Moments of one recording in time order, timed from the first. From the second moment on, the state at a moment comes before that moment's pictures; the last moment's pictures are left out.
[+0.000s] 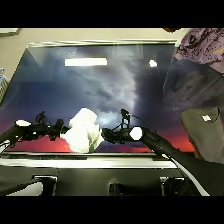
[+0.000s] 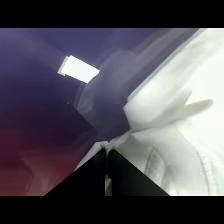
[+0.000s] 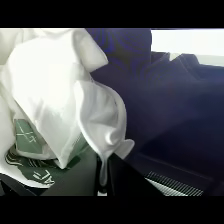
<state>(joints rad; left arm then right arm) 0.21 -1.34 0.59 0.66 -0.95 -1.38 0.73 -1.30 0.76 -0.64 0.54 1.75</state>
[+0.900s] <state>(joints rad) 0.36 -0.81 1.11 1.09 -1.08 -1.64 0.73 -1.11 1.37 -1.77 0.92 2.04</state>
